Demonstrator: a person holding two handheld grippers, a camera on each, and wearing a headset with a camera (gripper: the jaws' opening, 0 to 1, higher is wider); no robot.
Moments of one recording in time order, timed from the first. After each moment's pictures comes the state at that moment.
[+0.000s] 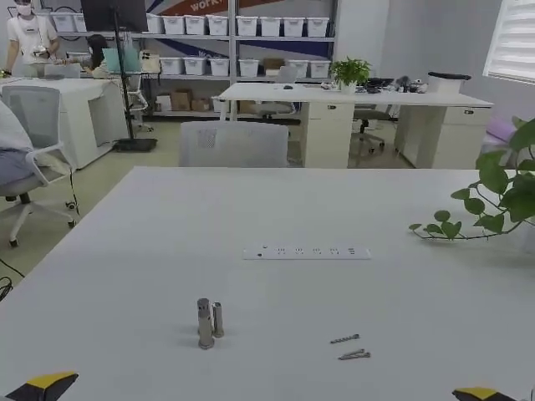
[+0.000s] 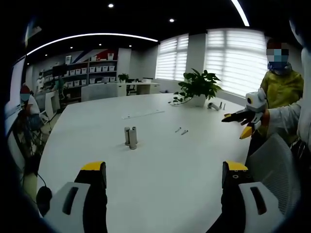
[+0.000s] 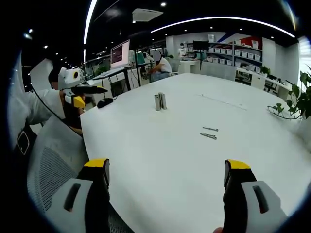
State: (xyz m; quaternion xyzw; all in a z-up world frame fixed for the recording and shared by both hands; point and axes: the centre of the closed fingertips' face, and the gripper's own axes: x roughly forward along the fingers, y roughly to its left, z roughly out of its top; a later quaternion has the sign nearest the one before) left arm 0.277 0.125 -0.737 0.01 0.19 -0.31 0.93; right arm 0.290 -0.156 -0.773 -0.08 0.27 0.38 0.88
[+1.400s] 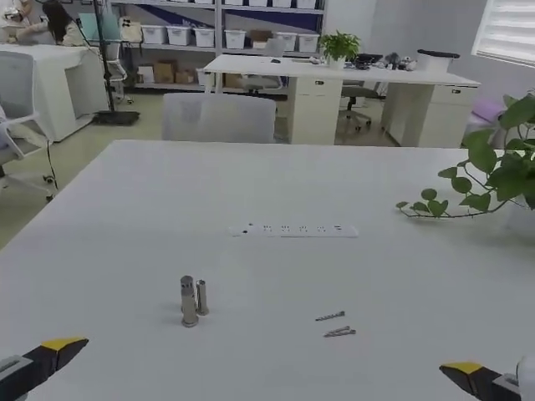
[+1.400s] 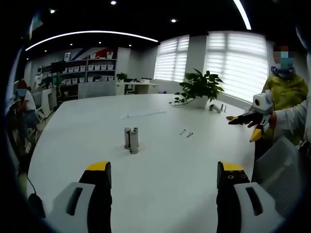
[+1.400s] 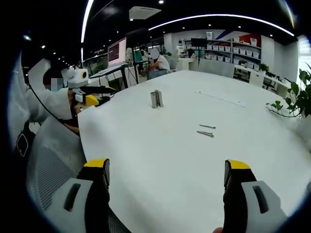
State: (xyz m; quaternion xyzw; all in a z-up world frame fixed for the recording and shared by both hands) left arm 0.329 0.118 -0.759 -0.01 0.19 -0.33 0.93; right arm 0.297 -0.160 -0.779 -0.08 0.28 0.38 0.88
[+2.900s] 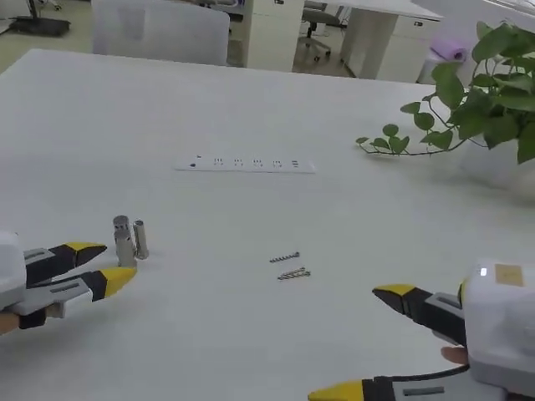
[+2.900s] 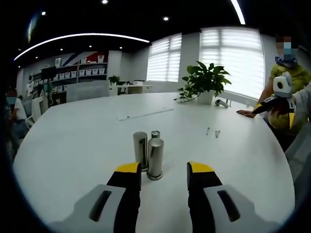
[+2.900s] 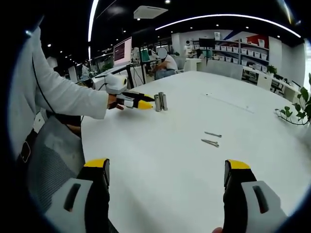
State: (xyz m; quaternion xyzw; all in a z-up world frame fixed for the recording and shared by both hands) left arm 0.465 0.093 -0.825 0.01 0.17 -0.36 0.92; right arm 0.324 -0.144 -0.775 -0.08 0.28 0.41 0.86
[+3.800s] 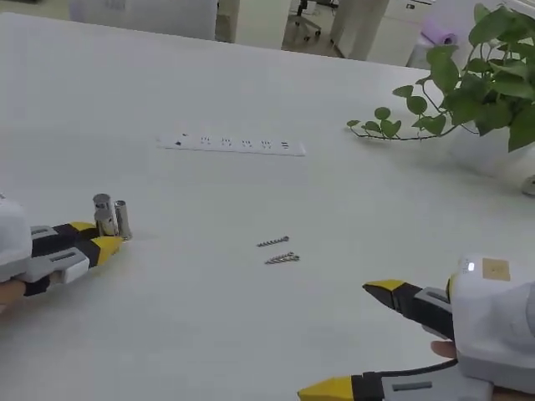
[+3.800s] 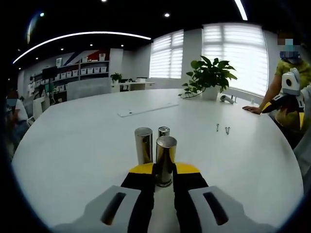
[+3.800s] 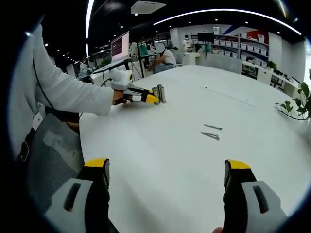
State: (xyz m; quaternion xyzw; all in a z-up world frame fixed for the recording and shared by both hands) left arm 0.488 0.087 -0.841 0.03 0.18 -0.35 0.92; right arm 0.321 -0.147 -0.788 -0.09 0.31 0.40 0.86
